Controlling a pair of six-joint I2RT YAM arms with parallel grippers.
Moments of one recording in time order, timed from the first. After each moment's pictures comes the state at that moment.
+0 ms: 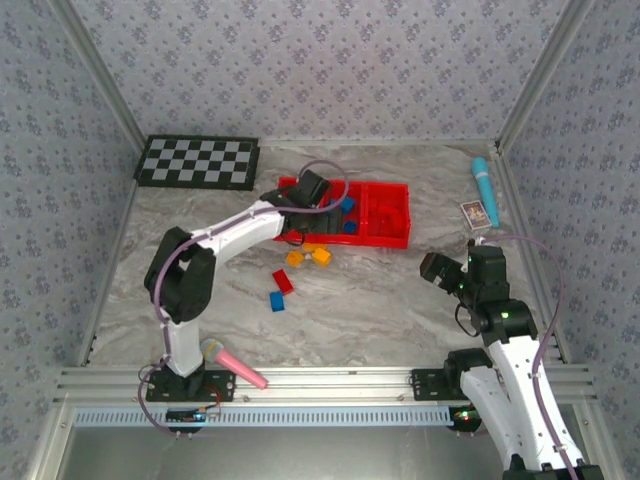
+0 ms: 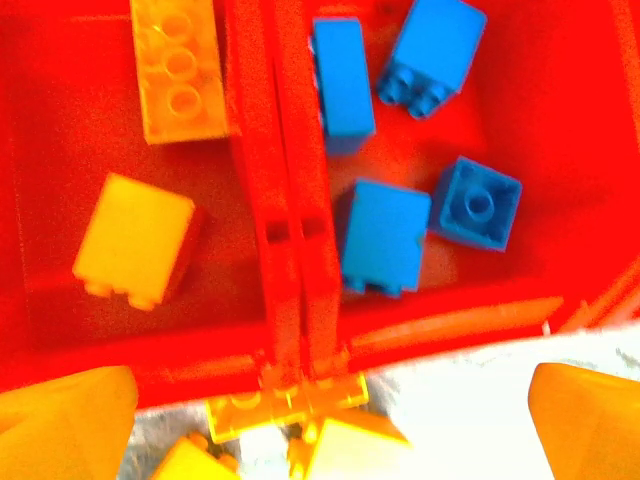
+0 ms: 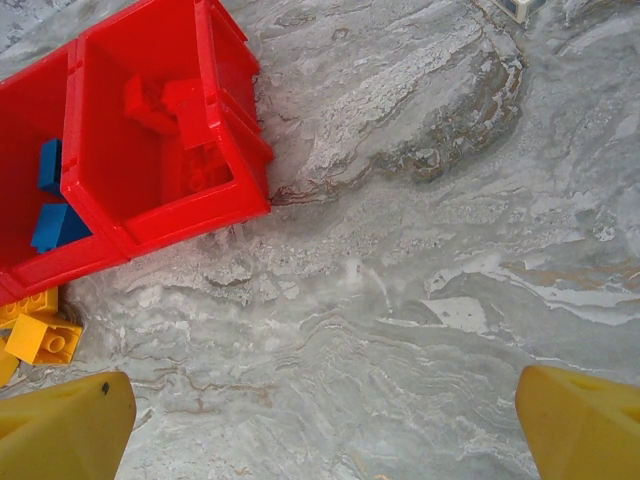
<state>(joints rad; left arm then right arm) -0.74 1.85 1.42 -0.55 -0.11 -0.51 0.11 0.59 0.63 -0.77 0.00 0.51</state>
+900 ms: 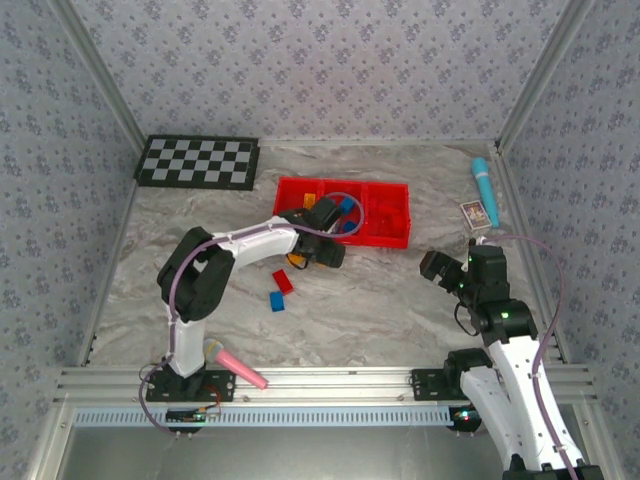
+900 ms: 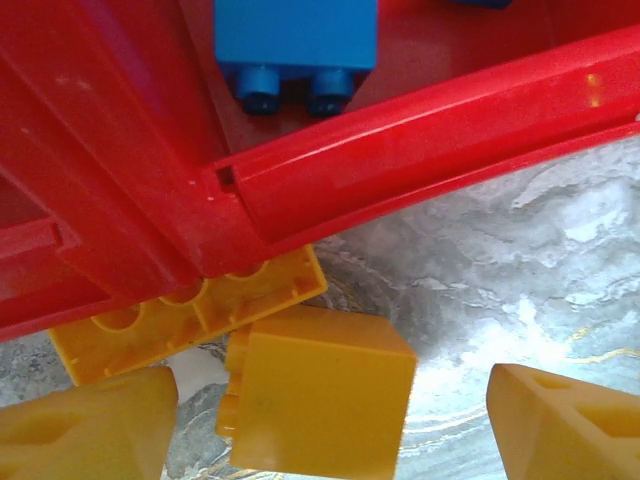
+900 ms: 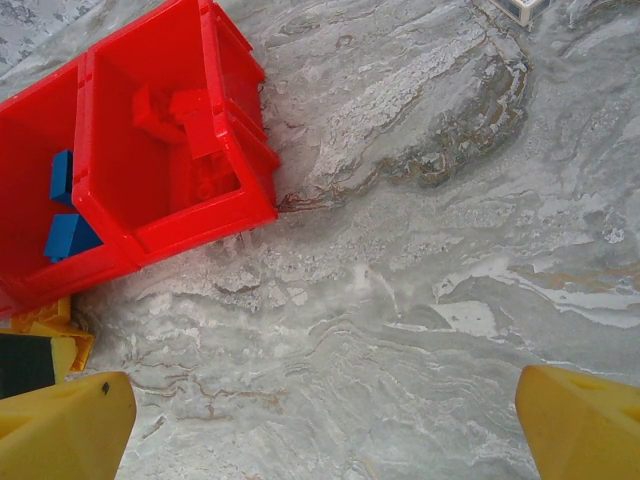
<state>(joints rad) -0.79 1.95 1.38 -0.59 -0.05 -0.40 0.11 0.59 0.63 -0.76 0.00 0.53</state>
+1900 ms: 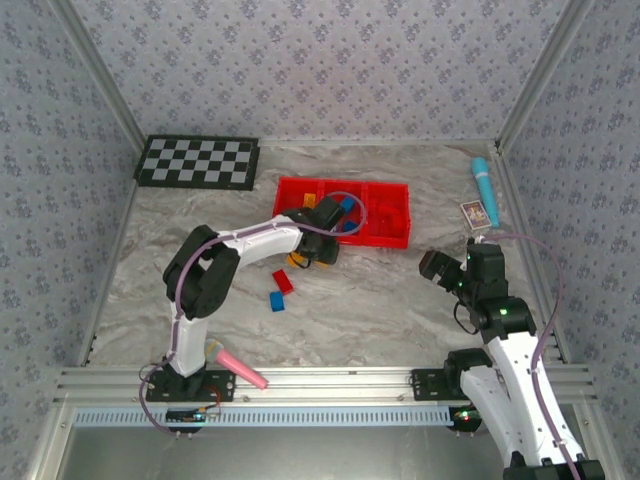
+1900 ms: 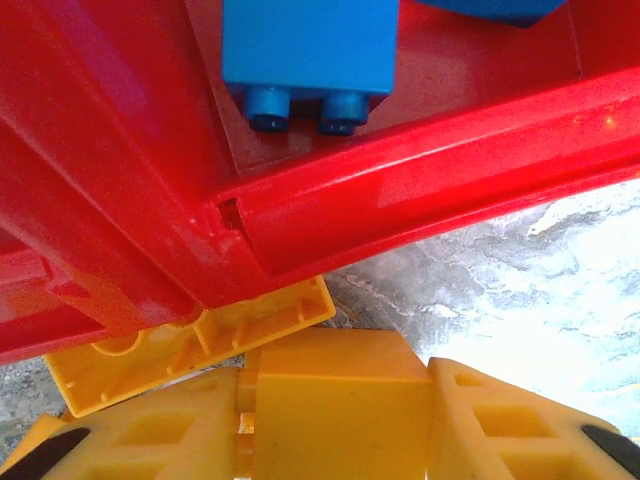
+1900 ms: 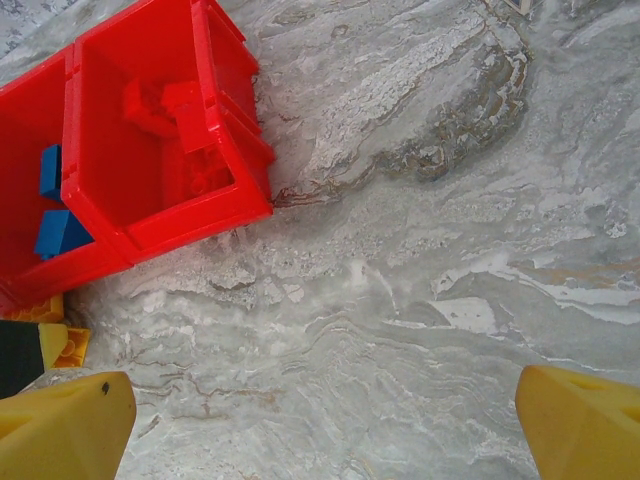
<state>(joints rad) -0.80 1.99 1.42 -0.61 -0.08 -0.43 0.11 0.61 0.63 -0.76 0.00 0.54</state>
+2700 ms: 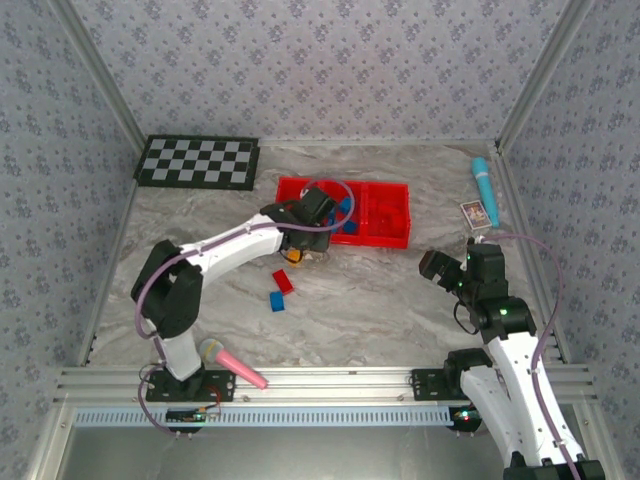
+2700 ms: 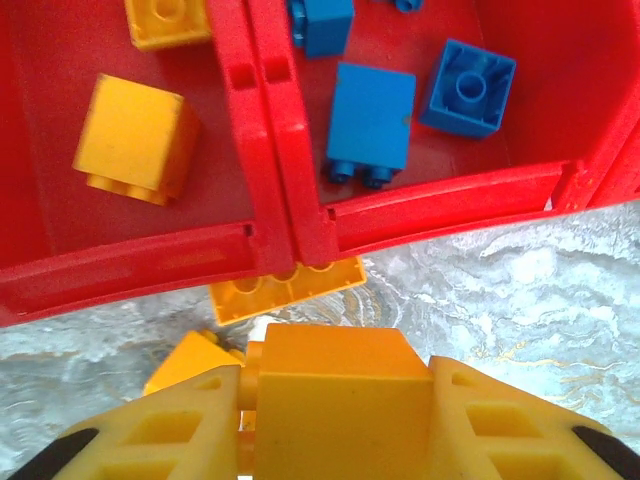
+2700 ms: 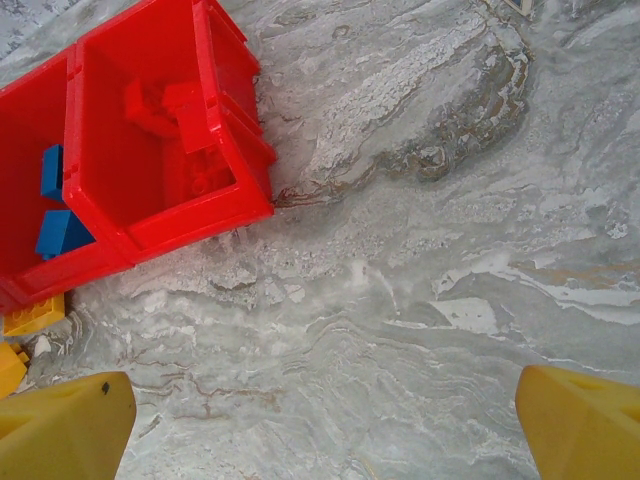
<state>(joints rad) -0.80 1.77 1.39 -0.67 -0.20 -0.50 0.11 0.61 0.63 -0.76 0.00 0.54</state>
